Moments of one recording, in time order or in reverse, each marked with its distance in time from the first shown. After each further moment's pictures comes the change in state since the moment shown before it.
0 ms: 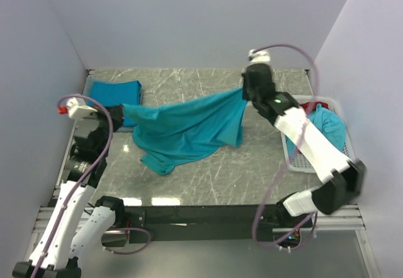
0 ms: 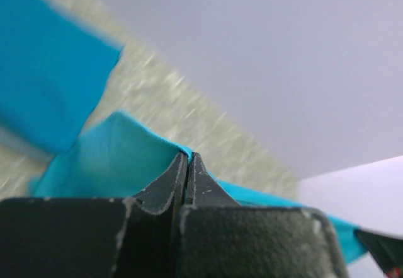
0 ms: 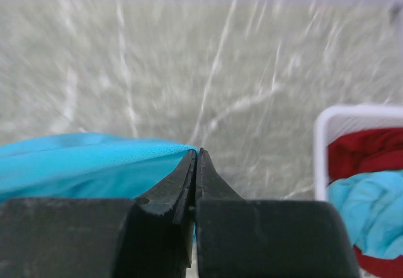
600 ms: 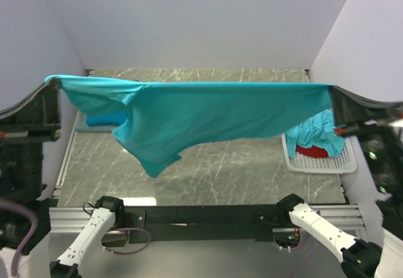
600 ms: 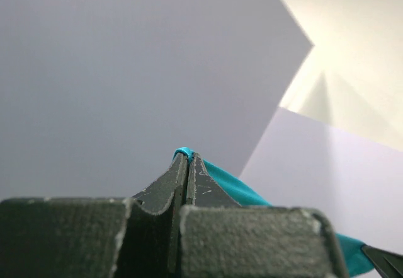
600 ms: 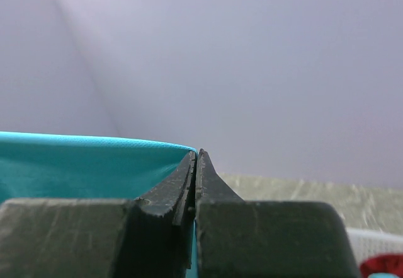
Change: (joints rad) left arm 0.000 -0.083 0.682 0.051 0.218 0.190; right arm 0.002 -0.695 0.309 -0.135 -0.220 -0.009
